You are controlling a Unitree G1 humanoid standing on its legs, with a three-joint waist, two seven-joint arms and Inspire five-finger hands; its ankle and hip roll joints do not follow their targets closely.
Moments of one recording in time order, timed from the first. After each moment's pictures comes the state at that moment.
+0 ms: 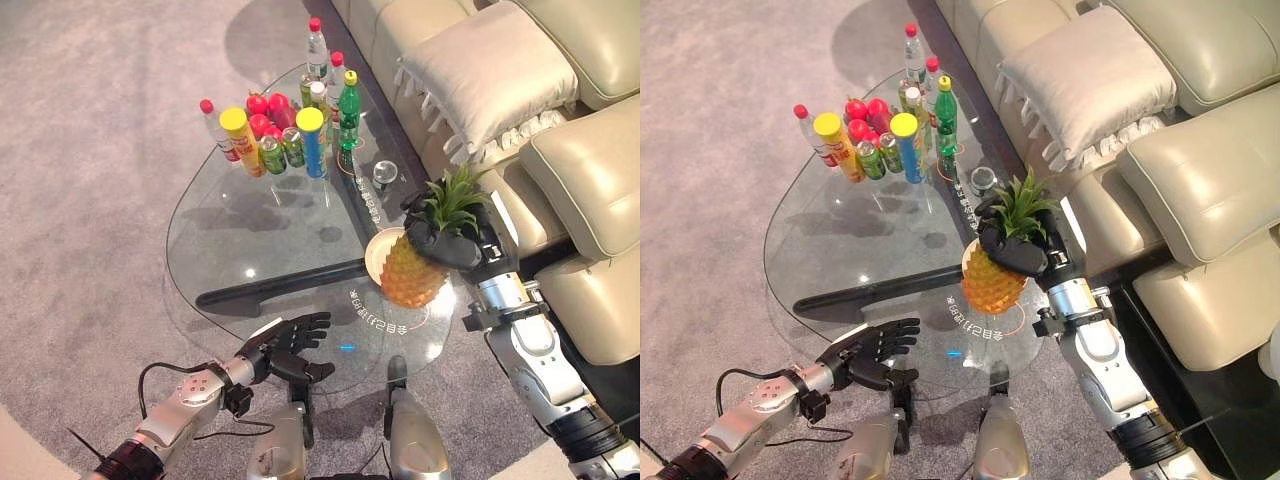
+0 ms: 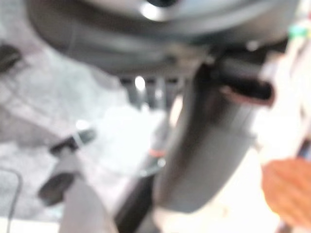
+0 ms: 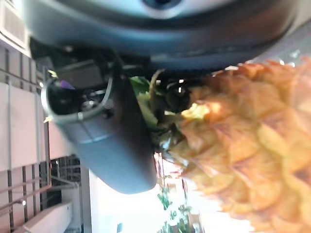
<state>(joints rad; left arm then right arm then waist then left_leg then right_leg) -0.06 0.67 -0.54 0.20 -0.60 -0.03 -0.25 -0.25 -0.66 0.29 -0.05 0.57 -0.41 -0.11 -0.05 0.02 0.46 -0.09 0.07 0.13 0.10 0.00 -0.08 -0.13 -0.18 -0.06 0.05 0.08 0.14</state>
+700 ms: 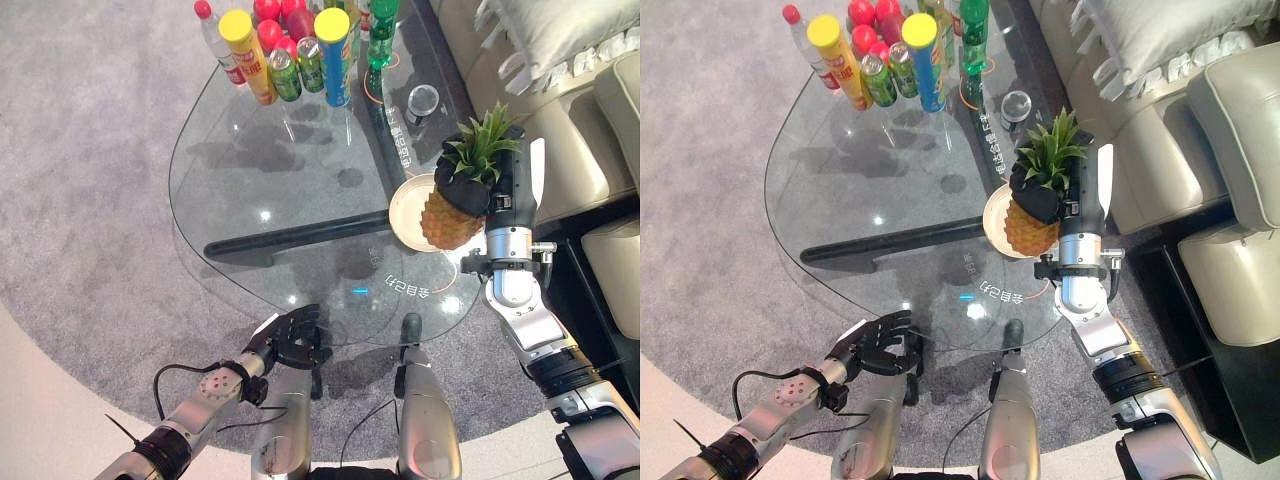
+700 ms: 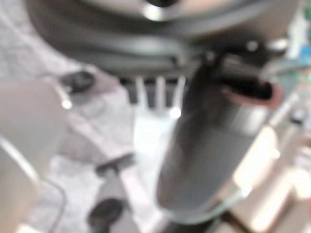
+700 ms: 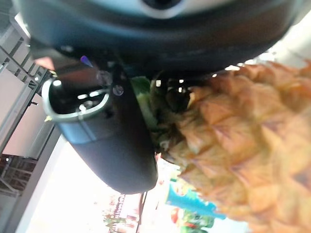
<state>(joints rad) -0.17 0.57 -0.66 0.44 -0.59 -0.11 -0.05 -0.58 -0.61 0.34 0.36 0.14 -0.43 -0.57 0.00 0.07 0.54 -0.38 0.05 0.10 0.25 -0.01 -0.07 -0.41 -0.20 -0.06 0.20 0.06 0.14</state>
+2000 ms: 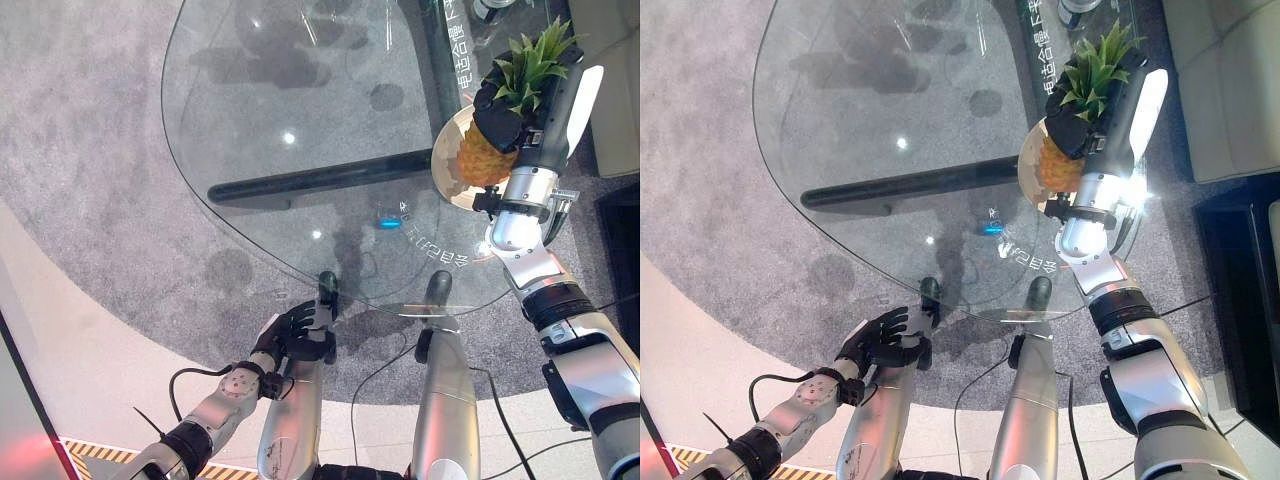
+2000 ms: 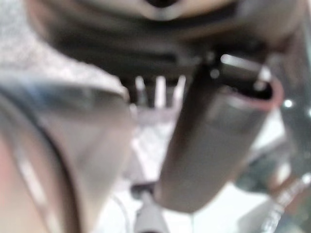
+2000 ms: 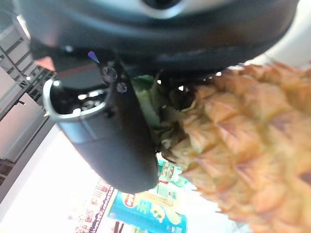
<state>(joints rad) -0.24 0.49 -0.73 0.51 -0.67 -0.14 0.10 -0.90 -0.60 0.36 0.70 0.02 -0.54 -0.80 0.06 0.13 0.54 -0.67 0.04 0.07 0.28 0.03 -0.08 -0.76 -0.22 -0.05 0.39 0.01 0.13</state>
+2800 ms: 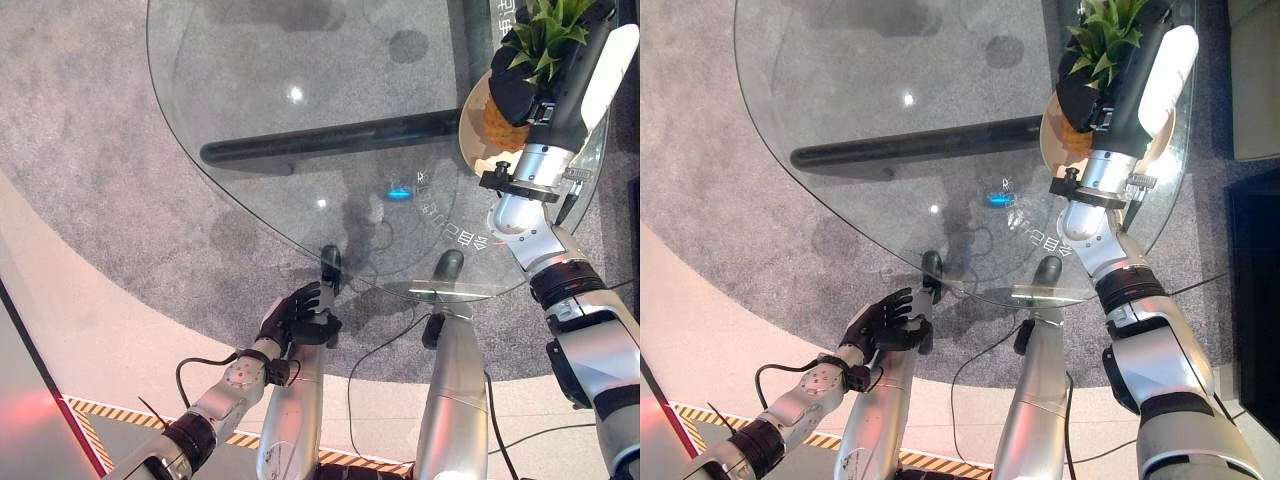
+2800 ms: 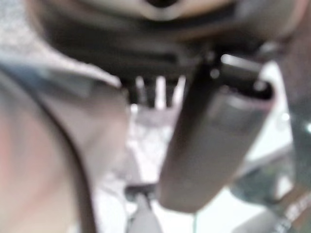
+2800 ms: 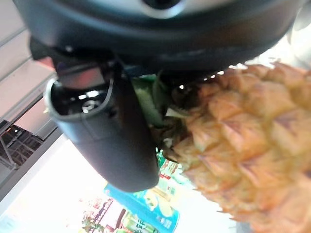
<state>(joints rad) -0.27 0.51 -0.74 0.42 -0.70 -0.16 0.17 -1.01 -0.63 0.38 0.82 -0.22 -0.58 -1.01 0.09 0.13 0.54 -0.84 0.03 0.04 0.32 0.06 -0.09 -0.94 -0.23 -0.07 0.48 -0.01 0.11</state>
